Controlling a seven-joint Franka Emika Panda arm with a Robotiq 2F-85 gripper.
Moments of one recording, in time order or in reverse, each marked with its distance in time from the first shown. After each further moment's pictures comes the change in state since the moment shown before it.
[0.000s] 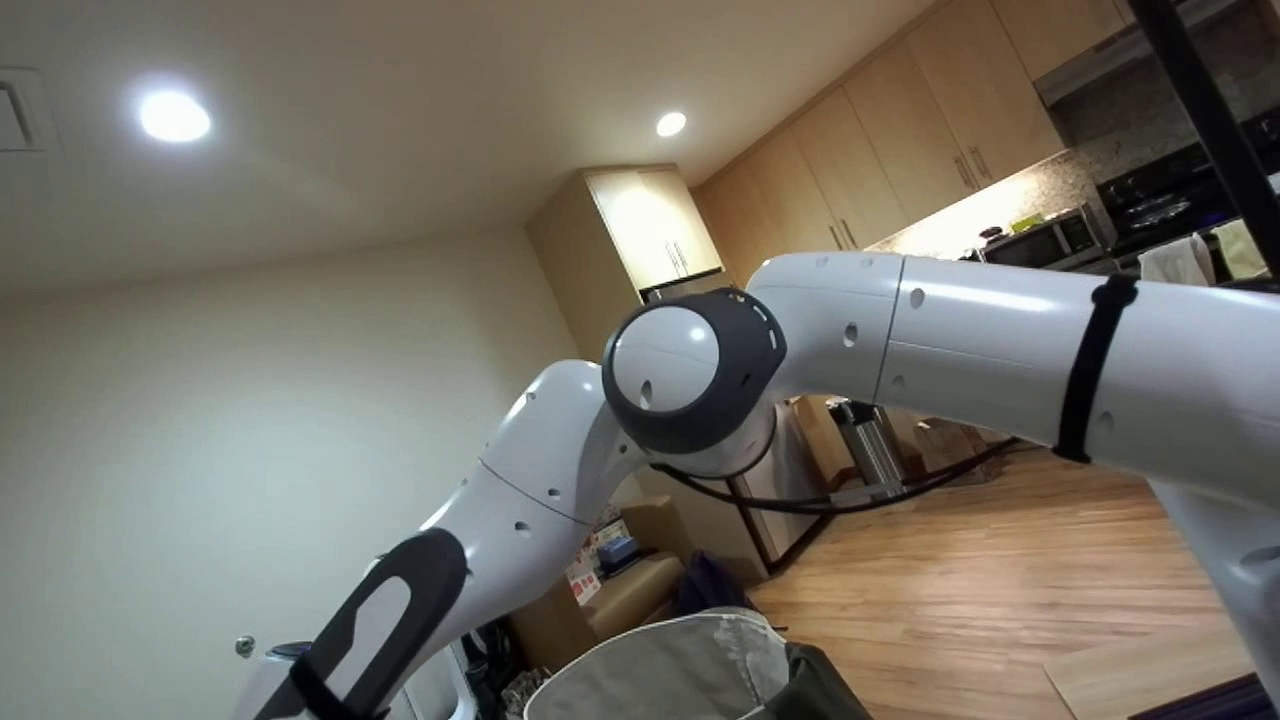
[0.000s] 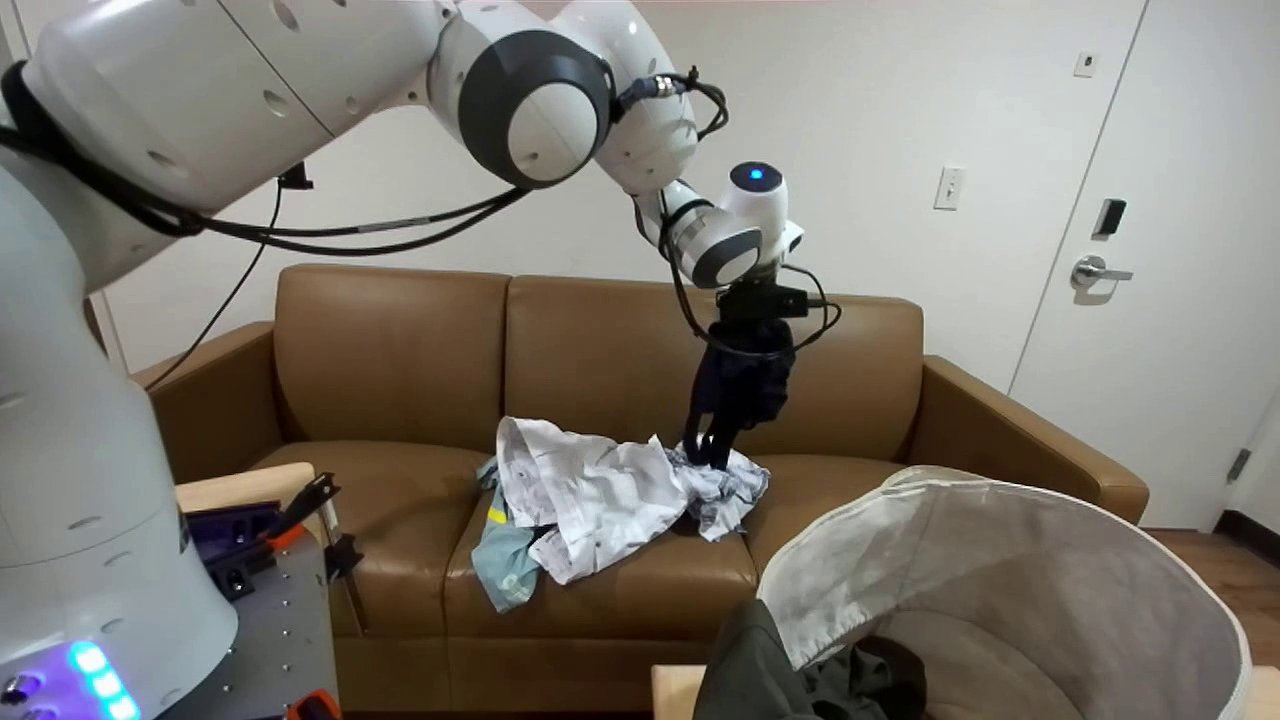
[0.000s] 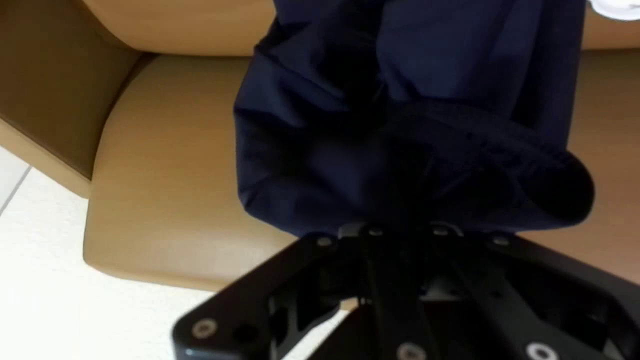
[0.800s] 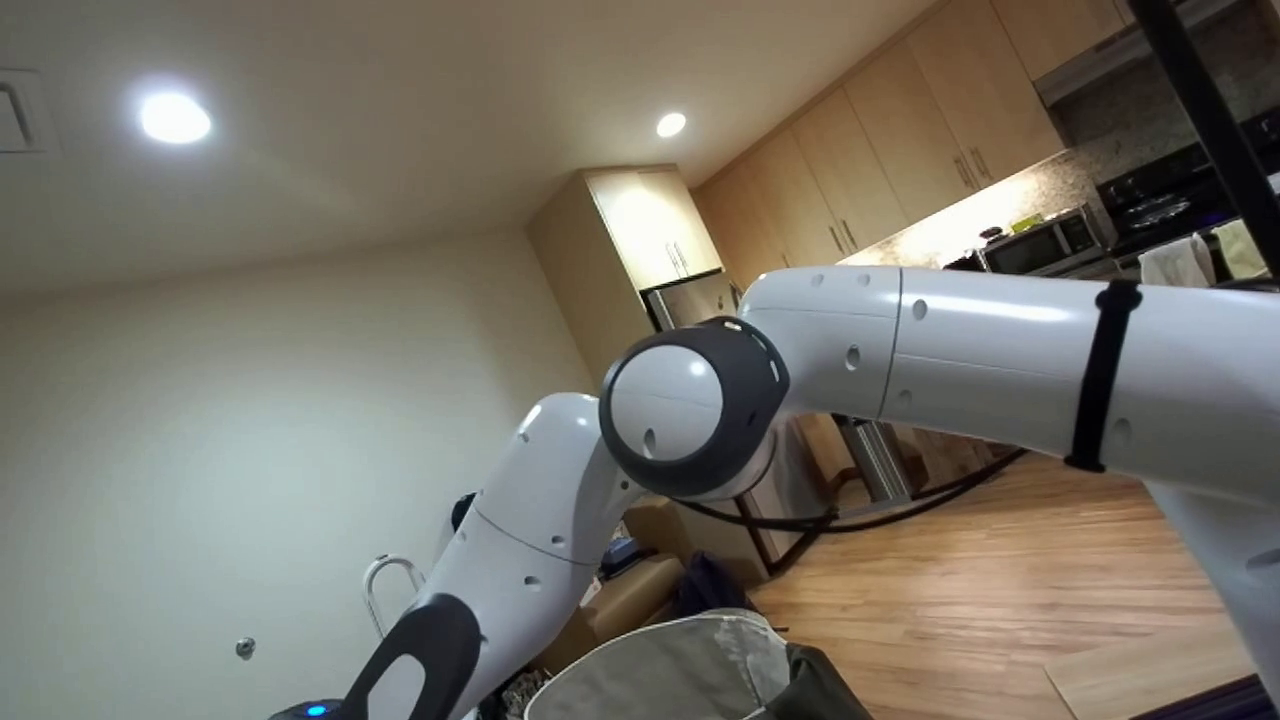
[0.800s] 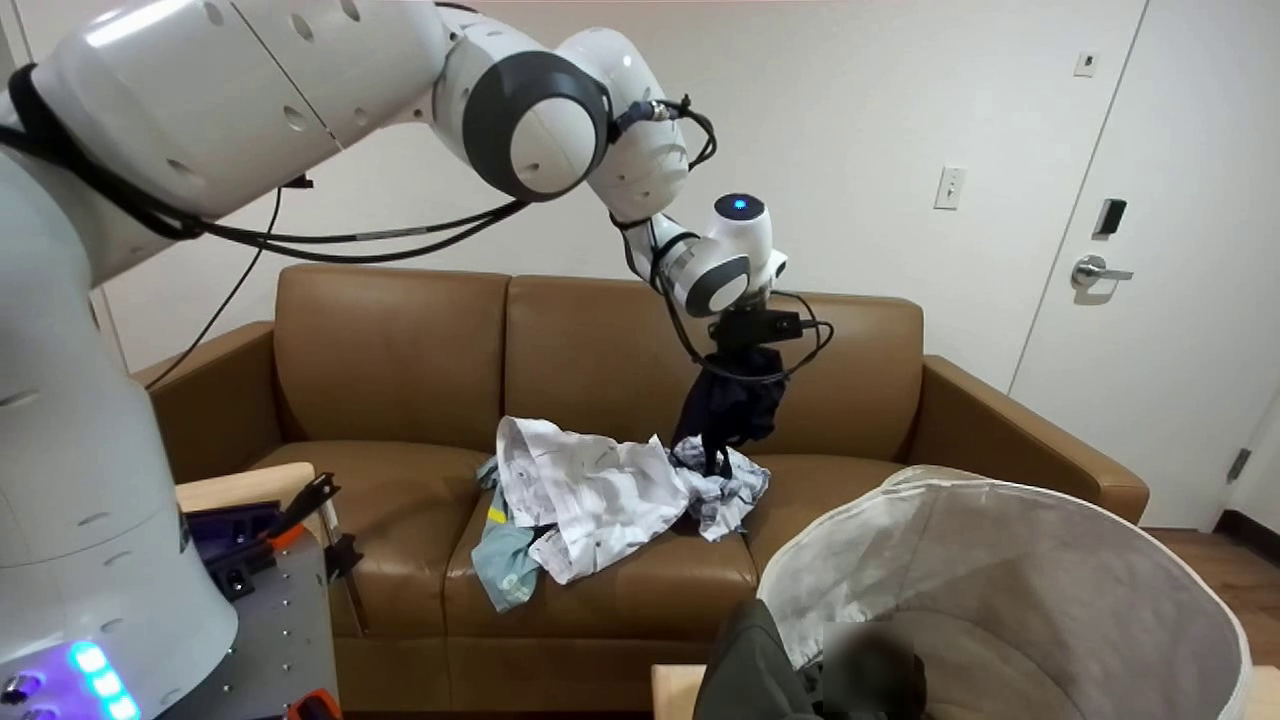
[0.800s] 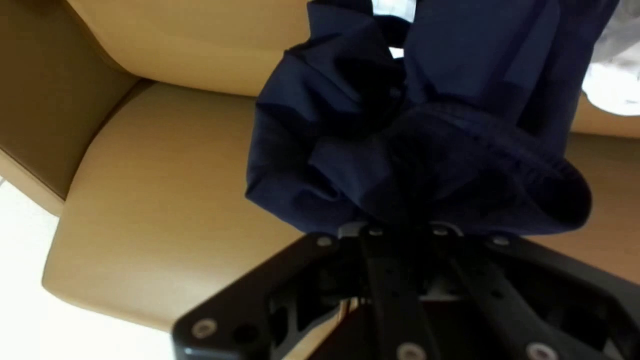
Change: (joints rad) arm 0.083 0.037 -0.114 -0.005 -0.056 0.035 -0.025
